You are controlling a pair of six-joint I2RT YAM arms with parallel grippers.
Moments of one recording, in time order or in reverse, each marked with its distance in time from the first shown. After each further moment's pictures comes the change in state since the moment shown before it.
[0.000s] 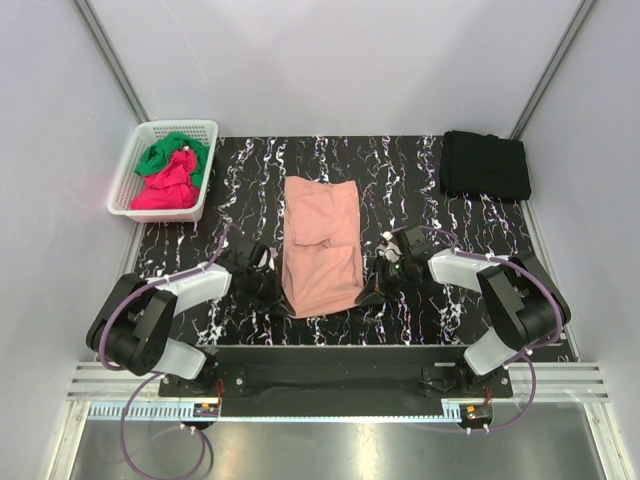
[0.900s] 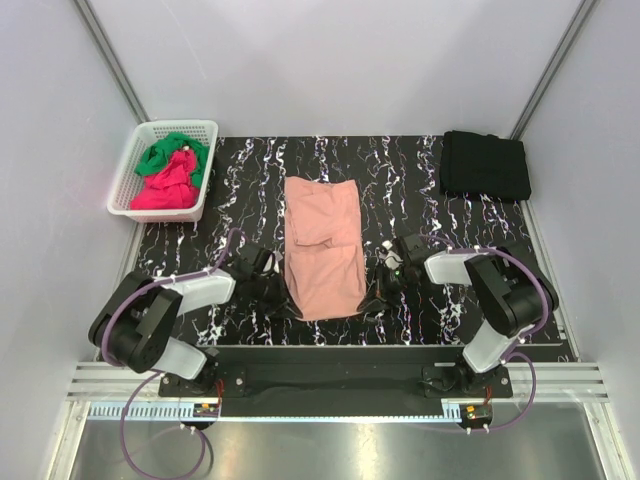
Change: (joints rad) left arm -0.051 0.026 -0.041 0.135 0.029 -0.102; right arm -0.012 0.095 -0.037 0.051 -0.032 -0.018
